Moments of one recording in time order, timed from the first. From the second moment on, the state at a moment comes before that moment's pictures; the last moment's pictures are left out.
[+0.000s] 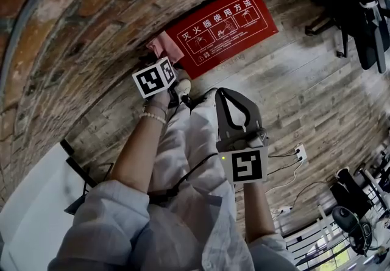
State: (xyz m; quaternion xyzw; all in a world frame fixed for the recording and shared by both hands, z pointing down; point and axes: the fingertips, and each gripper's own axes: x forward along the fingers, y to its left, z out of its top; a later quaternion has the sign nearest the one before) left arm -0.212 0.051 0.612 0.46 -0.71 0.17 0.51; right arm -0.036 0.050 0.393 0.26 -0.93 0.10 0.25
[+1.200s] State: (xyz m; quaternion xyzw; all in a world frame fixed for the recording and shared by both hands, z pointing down) left arm -0.048 -0.047 0.518 0.62 -0.60 0.06 0.51; right arm 0.042 0.022 0.408 0.34 -0.90 0.13 0.24
